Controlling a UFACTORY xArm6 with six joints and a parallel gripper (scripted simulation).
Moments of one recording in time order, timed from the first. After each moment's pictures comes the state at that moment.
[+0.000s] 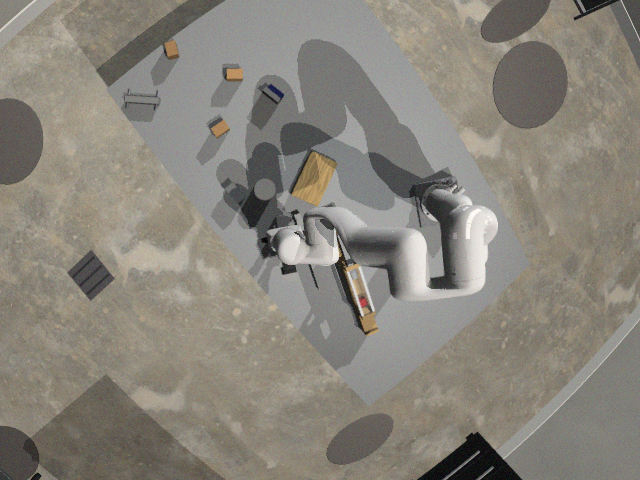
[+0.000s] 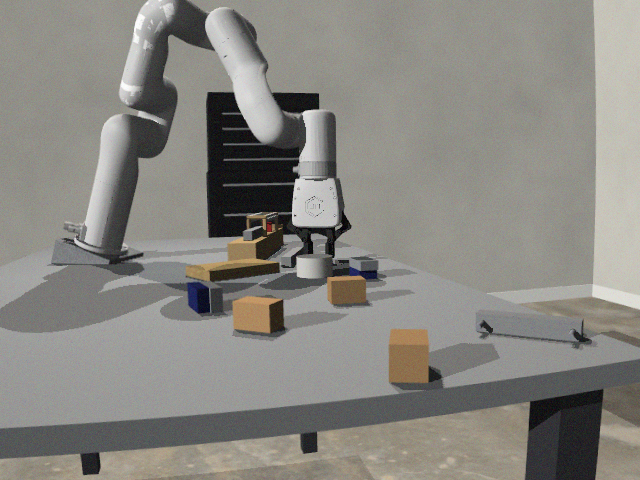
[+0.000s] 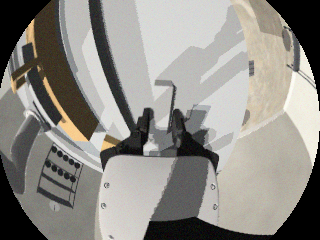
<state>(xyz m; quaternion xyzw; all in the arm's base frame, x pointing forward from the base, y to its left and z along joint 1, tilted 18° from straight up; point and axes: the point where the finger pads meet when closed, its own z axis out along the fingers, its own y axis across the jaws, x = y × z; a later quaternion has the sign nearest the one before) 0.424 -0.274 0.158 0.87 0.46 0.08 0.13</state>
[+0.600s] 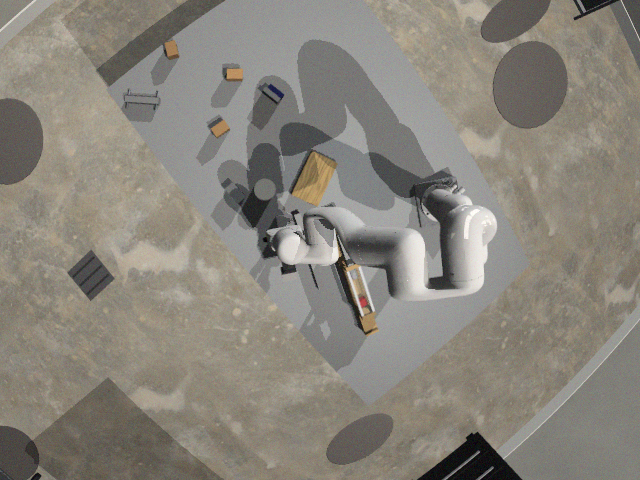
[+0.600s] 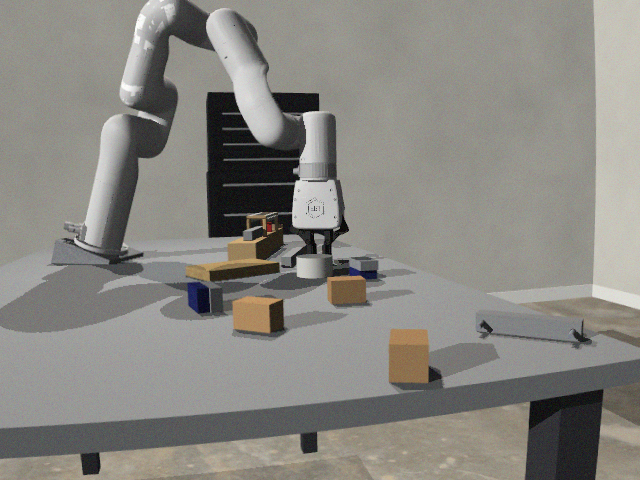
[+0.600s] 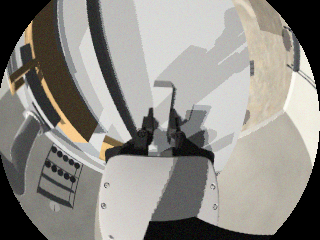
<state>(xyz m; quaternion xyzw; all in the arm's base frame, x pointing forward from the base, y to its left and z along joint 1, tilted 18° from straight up) 0.426 -0.275 0.156 0.87 0.46 0.08 0.13</state>
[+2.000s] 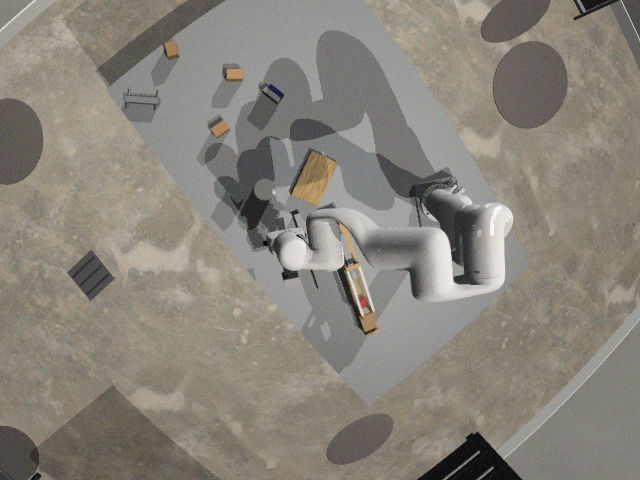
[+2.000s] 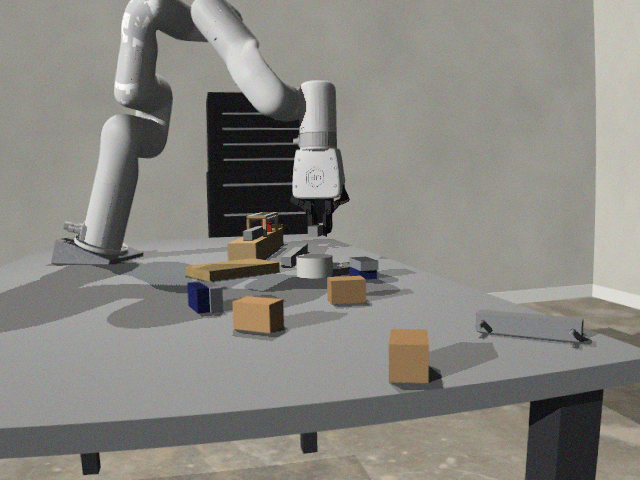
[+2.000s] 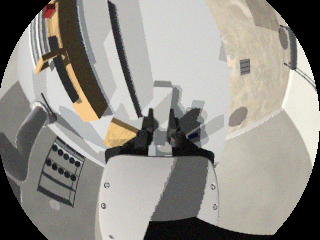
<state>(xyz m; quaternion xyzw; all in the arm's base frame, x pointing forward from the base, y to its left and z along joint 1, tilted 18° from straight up) 0.411 -0.267 0.215 0.87 0.46 0.08 0.14</state>
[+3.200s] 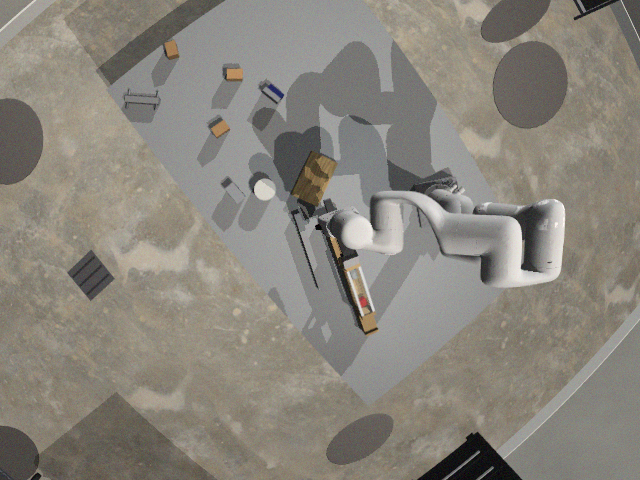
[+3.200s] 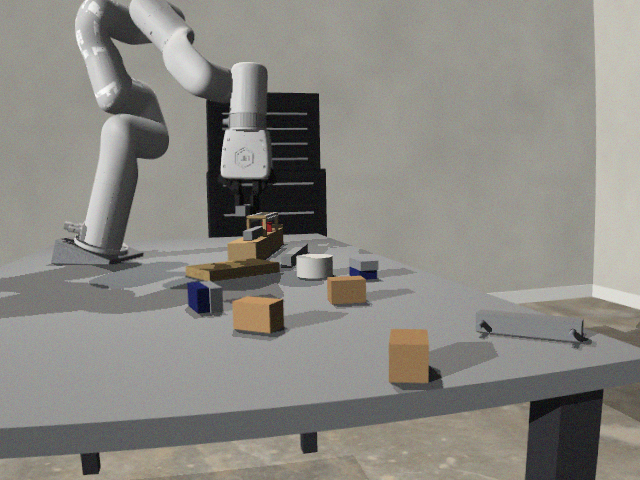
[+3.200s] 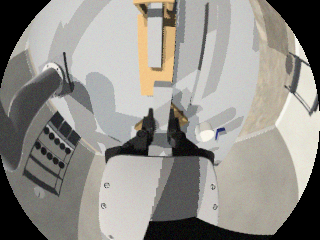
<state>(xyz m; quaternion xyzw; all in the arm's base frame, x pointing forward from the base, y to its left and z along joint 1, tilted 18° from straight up) 0.266 -0.209 0.209 0.83 0.54 0.06 0.12</state>
